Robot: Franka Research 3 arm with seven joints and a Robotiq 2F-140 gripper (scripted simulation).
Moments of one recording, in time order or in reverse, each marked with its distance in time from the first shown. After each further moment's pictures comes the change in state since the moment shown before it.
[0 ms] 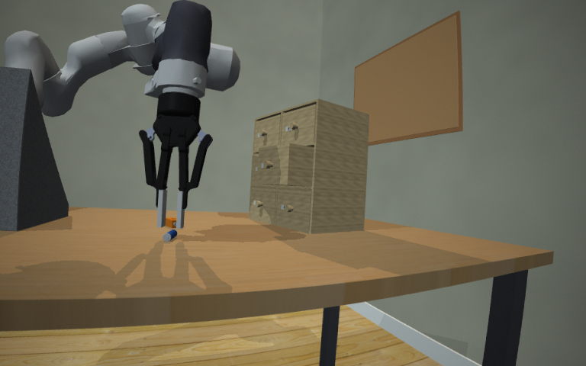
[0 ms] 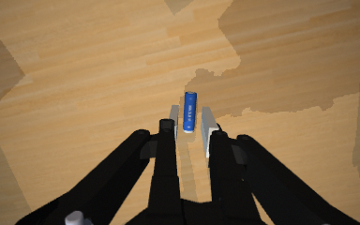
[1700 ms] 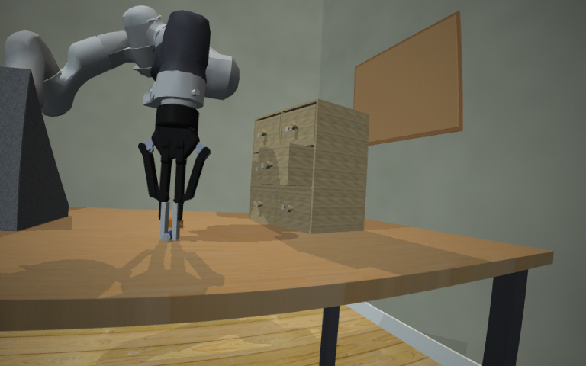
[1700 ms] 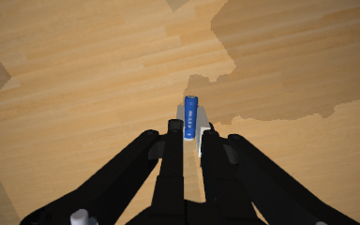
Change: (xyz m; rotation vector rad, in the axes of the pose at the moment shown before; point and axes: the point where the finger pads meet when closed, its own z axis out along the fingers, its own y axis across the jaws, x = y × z) arm 0.001 -0.001 0.021 0.001 0.001 0.002
